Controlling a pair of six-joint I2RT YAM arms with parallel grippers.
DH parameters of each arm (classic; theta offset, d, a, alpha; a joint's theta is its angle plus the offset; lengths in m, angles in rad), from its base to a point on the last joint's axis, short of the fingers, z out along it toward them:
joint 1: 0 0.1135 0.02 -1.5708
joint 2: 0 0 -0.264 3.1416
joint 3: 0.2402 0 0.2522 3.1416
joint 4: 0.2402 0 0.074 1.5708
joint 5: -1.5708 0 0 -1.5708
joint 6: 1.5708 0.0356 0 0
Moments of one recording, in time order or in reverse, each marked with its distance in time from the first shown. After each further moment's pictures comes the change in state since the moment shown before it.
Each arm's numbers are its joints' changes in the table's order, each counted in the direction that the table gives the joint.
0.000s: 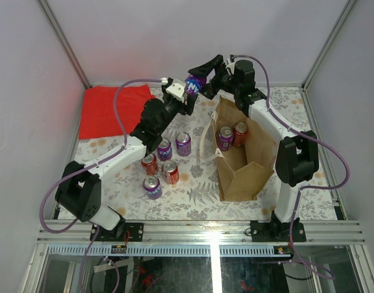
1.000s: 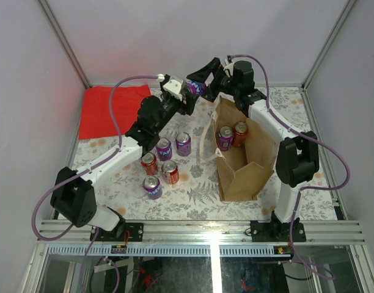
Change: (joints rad) left arm -0.006 -0.059 0.046 0.122 -0.023 -0.079; right arm 0.005 -0.007 -0.004 0.053 0.041 -0.144
